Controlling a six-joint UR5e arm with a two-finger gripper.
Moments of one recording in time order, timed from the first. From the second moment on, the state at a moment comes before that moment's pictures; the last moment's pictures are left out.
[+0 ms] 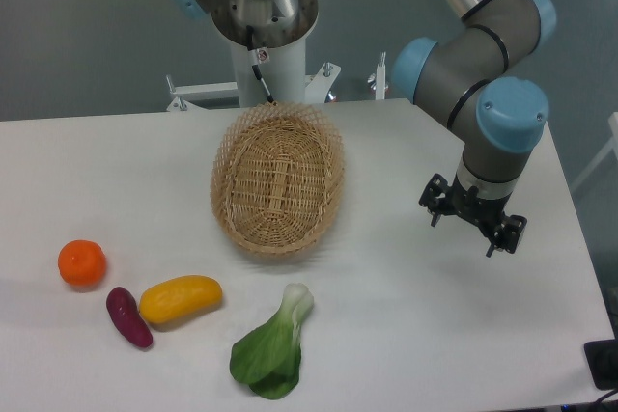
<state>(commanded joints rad) 2.67 -2.04 -1.51 -1.06 1.54 1.32</state>
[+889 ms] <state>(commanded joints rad) 2.56 -2.03 -1.50 -1.07 1.46 1.02</state>
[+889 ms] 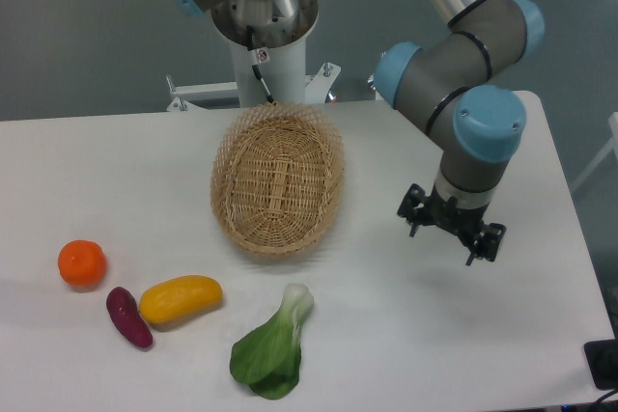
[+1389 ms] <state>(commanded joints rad) 2.37 -2.02 -1.49 -1.07 1.42 0.90</state>
